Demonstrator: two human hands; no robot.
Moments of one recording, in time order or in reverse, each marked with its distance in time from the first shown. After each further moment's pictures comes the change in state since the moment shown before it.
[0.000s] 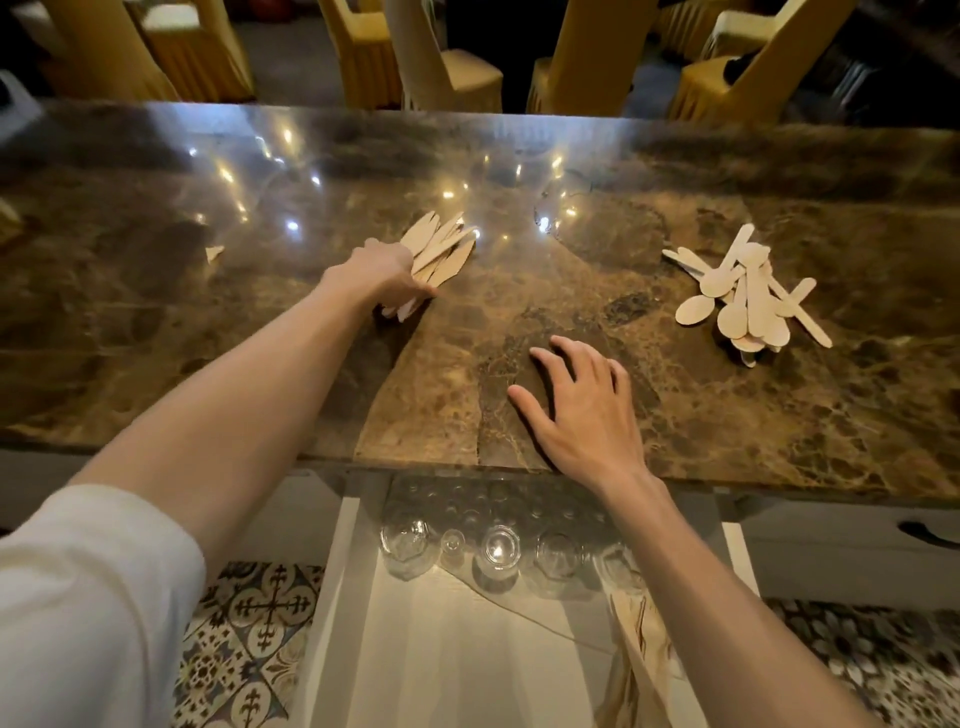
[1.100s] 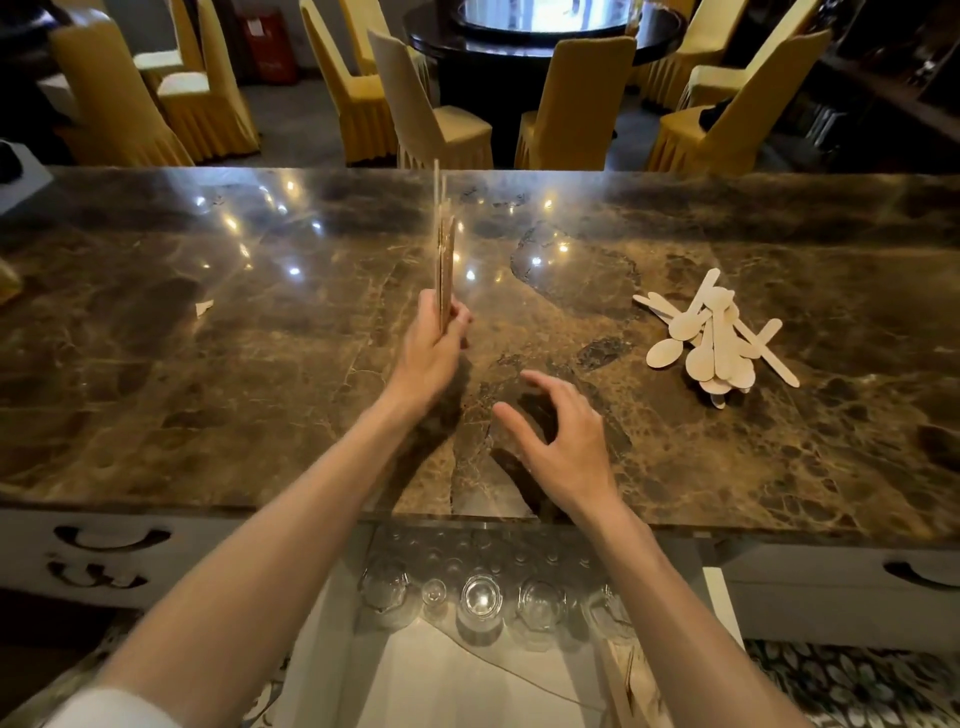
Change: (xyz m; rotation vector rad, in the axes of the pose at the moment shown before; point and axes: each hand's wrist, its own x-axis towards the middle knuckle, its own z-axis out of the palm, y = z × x) left_hand -0.060 0.072 0.039 -1.141 0.313 0.334; right_hand 0.007 0.001 -0.020 0.697 0.107 0.107
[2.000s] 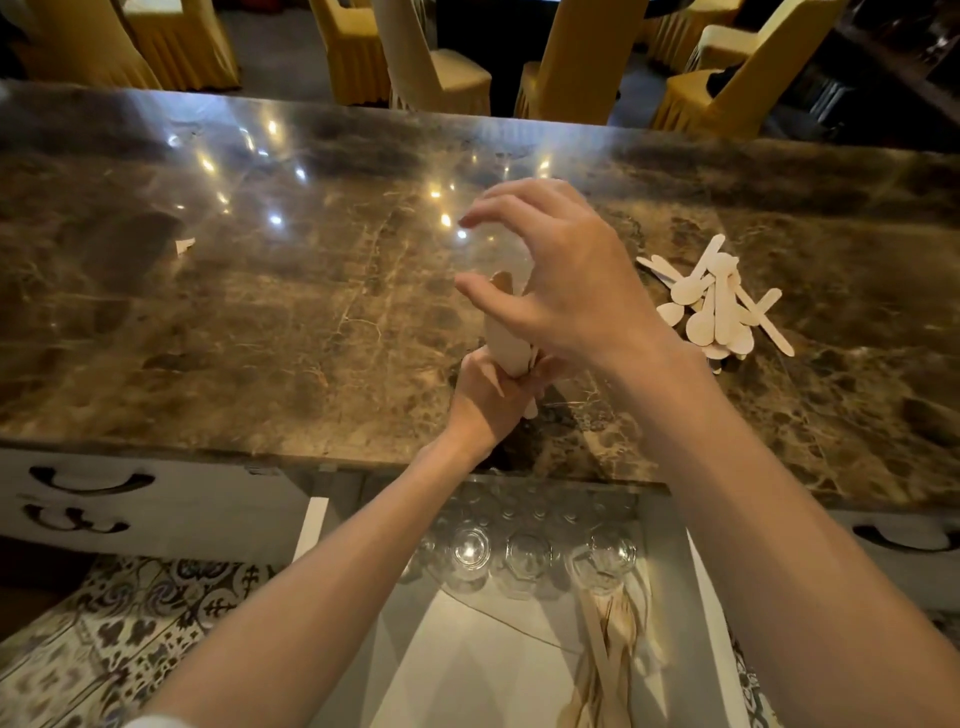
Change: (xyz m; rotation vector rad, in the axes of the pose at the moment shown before) left_hand -0.069 0.003 0.063 -0.144 0.017 -0.042; right_hand 0.059 -0.096 -0.050 -0.405 -0.058 -0.558
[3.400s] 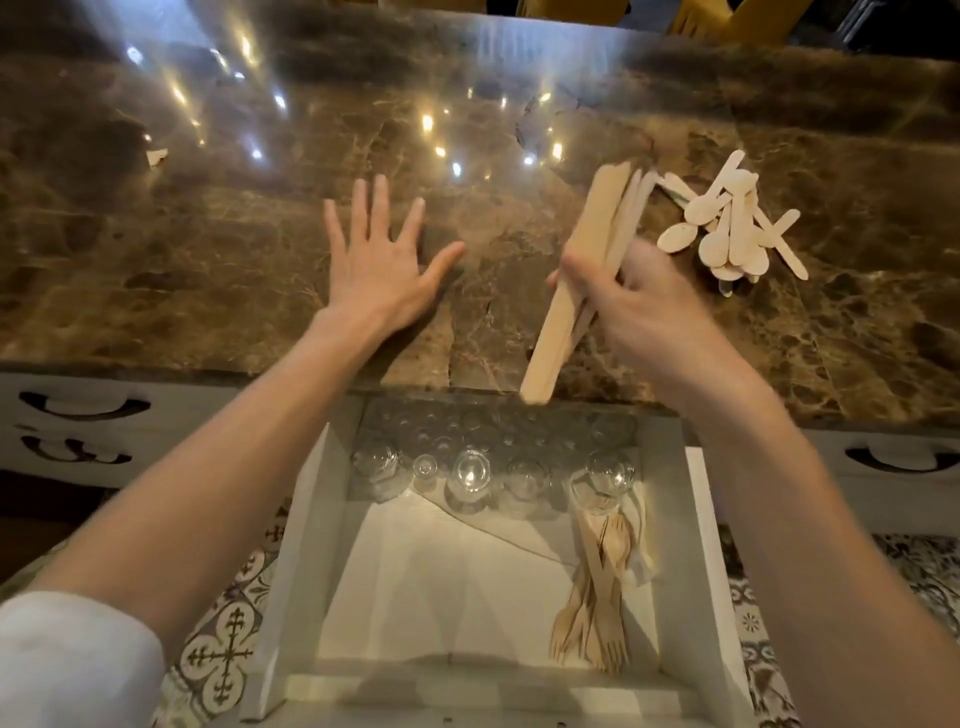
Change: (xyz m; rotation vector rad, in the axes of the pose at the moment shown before) left_hand 0.038 -0.021 -0.096 1.352 -0.079 0.029; right_hand -0.079 -0.006 -0.004 0.557 -0.126 0.761
